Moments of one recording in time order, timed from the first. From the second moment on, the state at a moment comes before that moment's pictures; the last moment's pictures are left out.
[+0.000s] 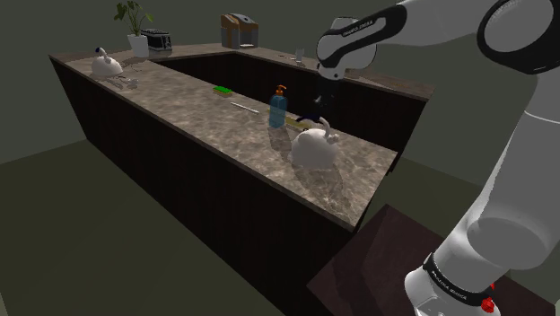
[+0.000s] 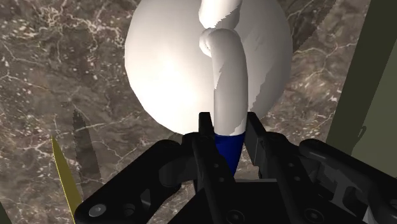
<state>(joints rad) -0.05 0.14 -0.23 -1.91 0.10 2.09 -0.50</state>
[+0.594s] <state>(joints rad) -0.05 0.11 -0.23 -1.83 0.09 1.98 -0.49</state>
